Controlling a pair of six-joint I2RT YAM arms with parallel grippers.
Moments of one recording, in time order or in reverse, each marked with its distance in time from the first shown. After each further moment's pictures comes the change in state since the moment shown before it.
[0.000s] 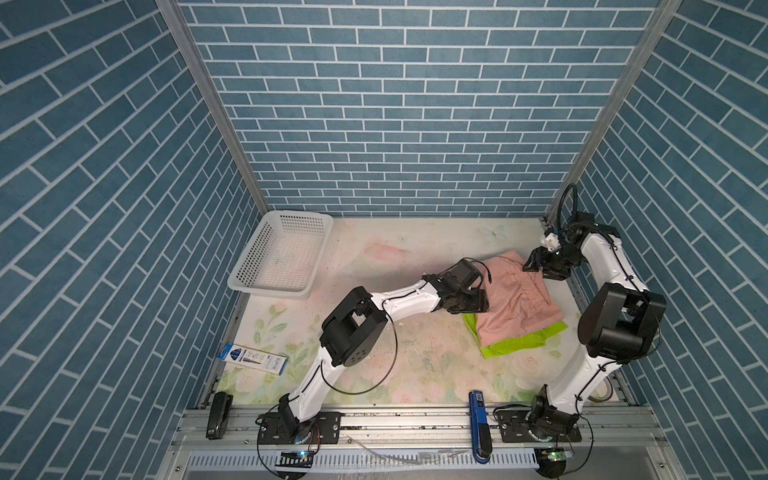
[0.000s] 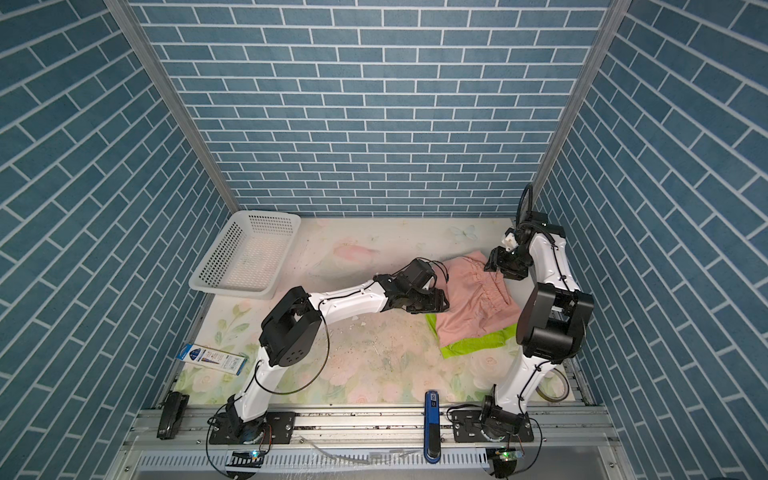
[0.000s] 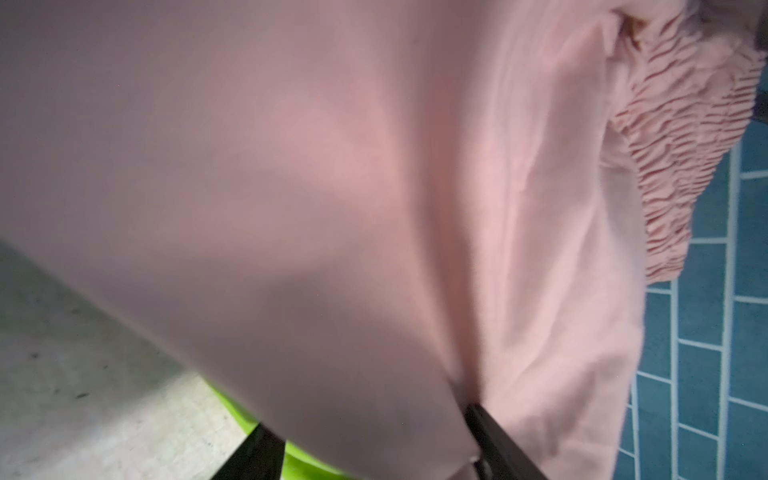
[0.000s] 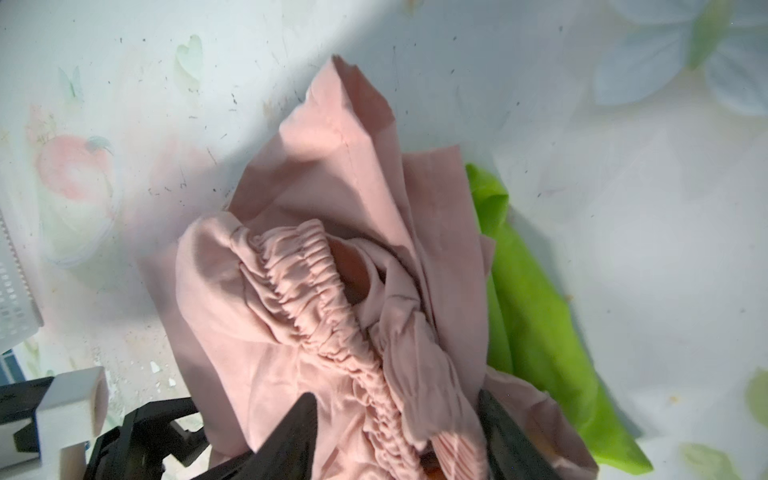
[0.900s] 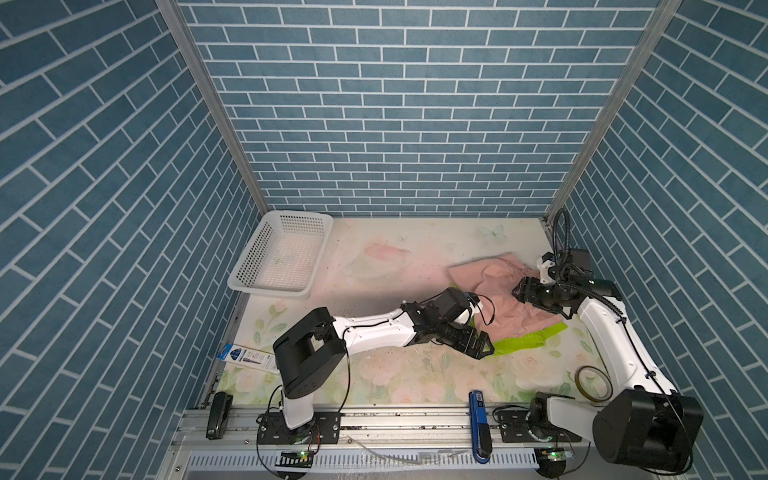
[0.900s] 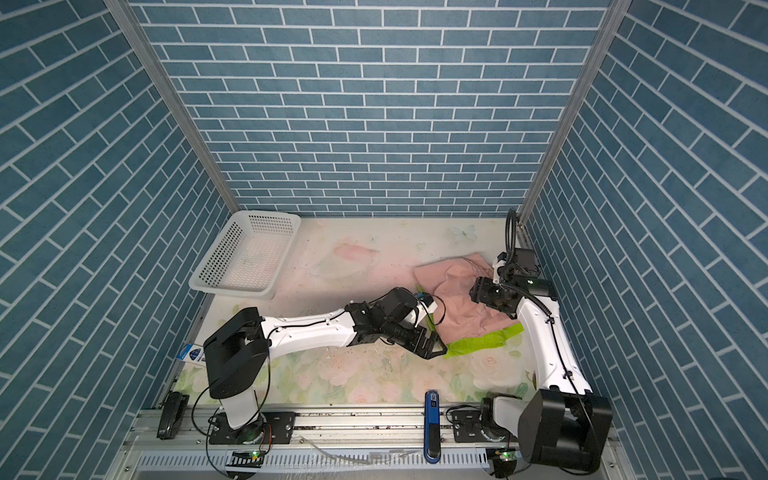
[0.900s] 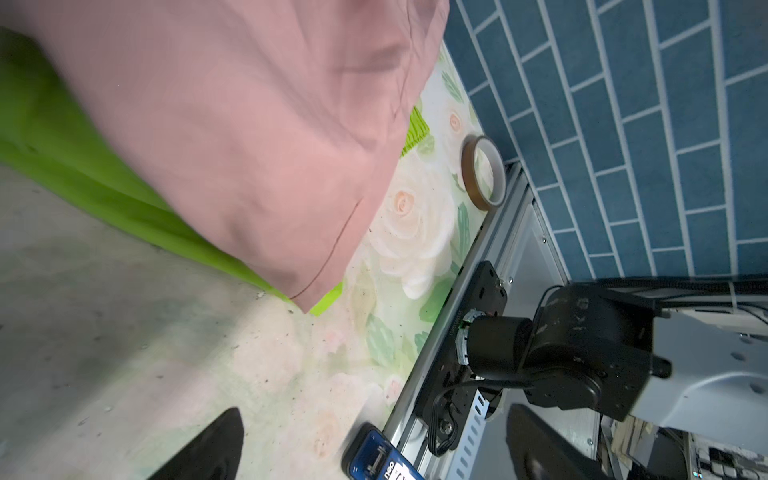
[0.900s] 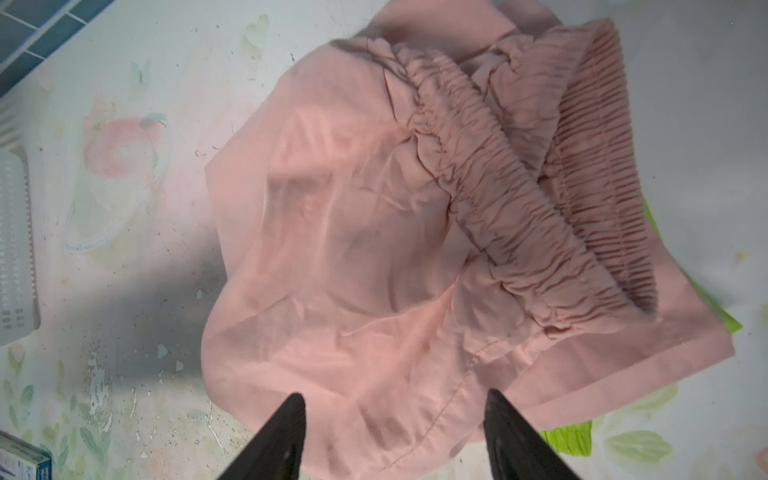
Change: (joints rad) left arm -0.137 -0.357 -0.470 0.198 0.200 0.209; right arm 0.153 -0.647 -0.621 0.275 0.082 0.254
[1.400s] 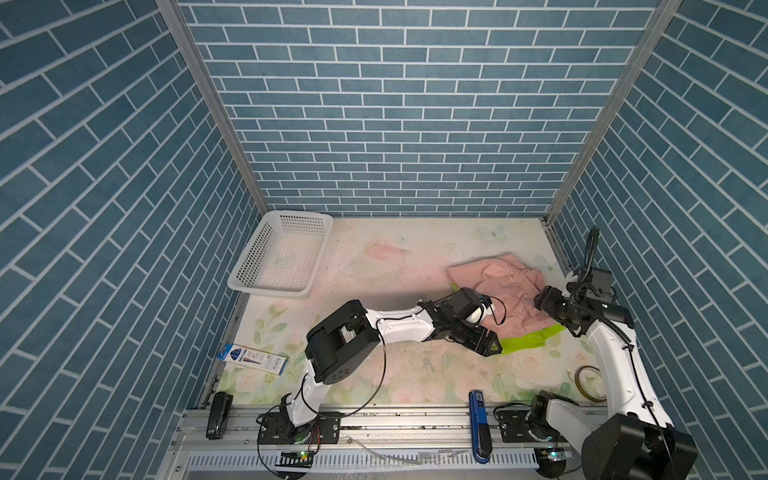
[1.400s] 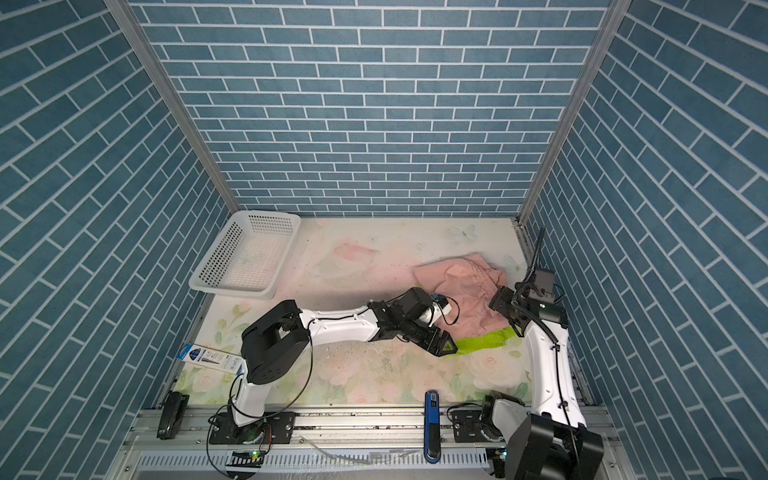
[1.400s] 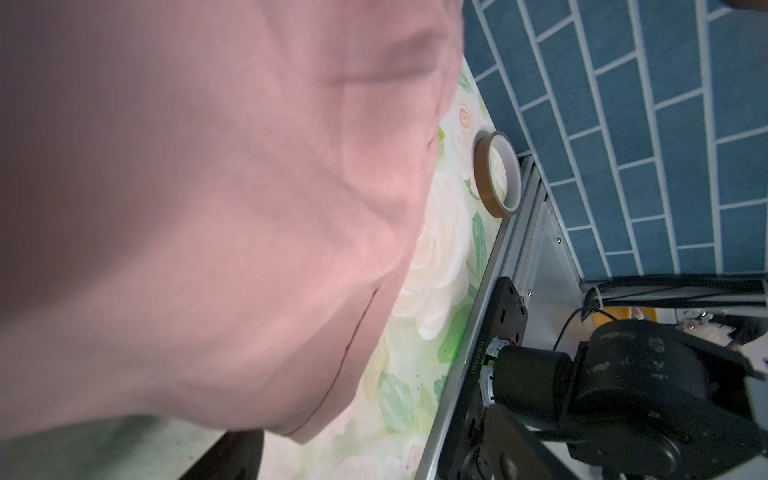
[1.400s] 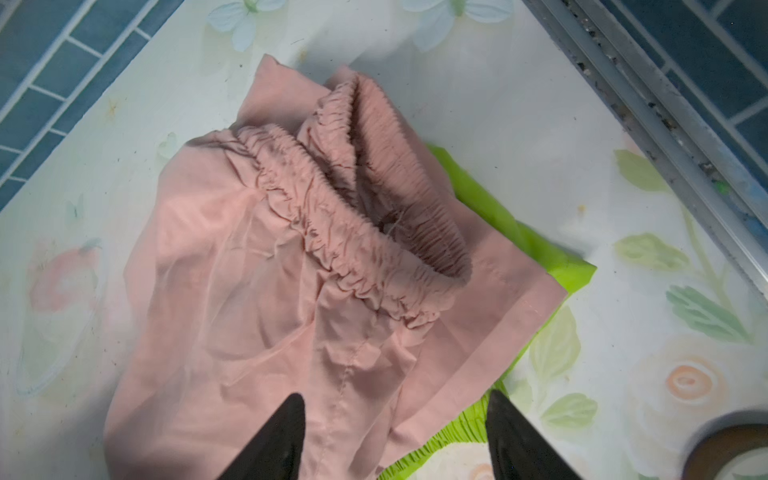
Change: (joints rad) left arm 0.007 0.188 0.146 0.048 0.062 0.035; right arm -0.203 -0.157 -0.204 0.124 0.085 0.126
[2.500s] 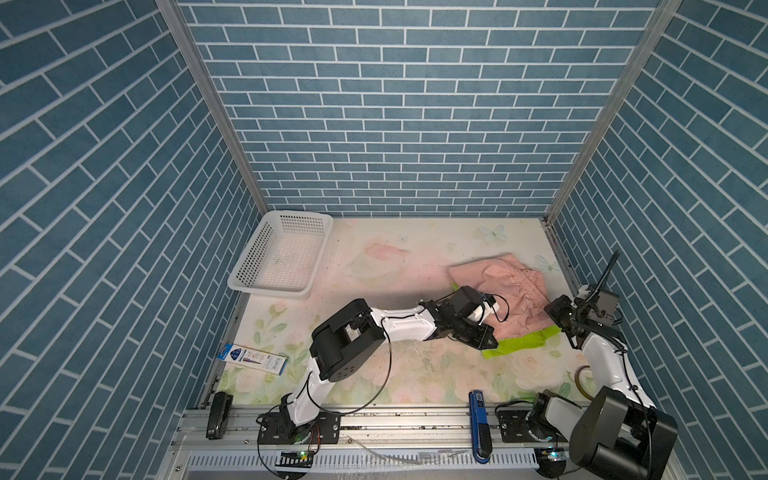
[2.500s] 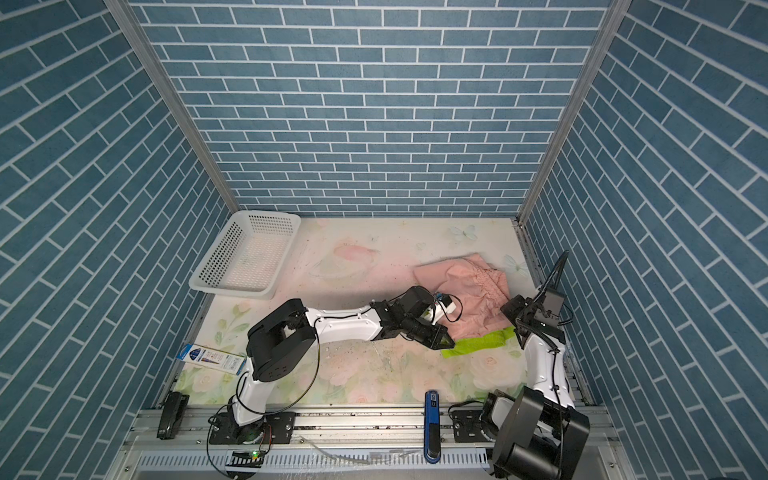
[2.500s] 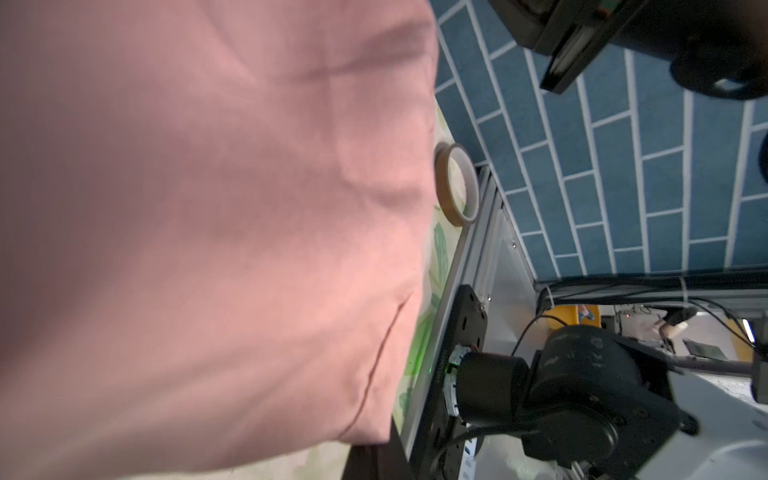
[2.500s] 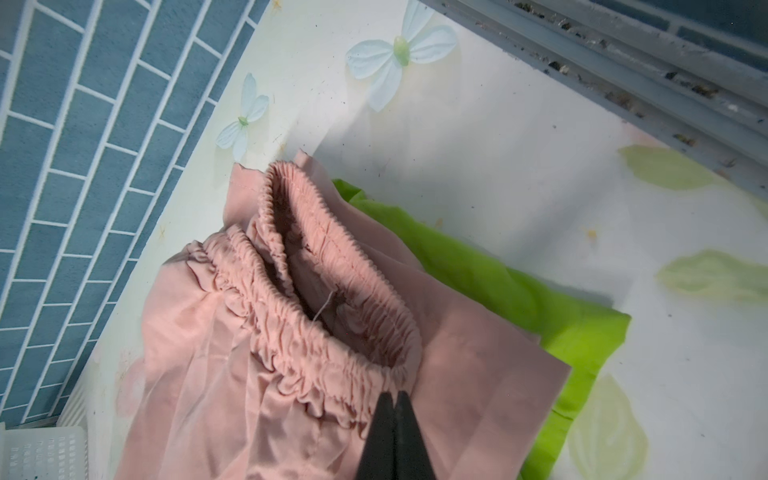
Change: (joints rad) left arm 0.008 0.036 0.010 0.101 0.097 -0.077; right arm -0.159 0.046 -0.217 0.427 -0.151 0.134
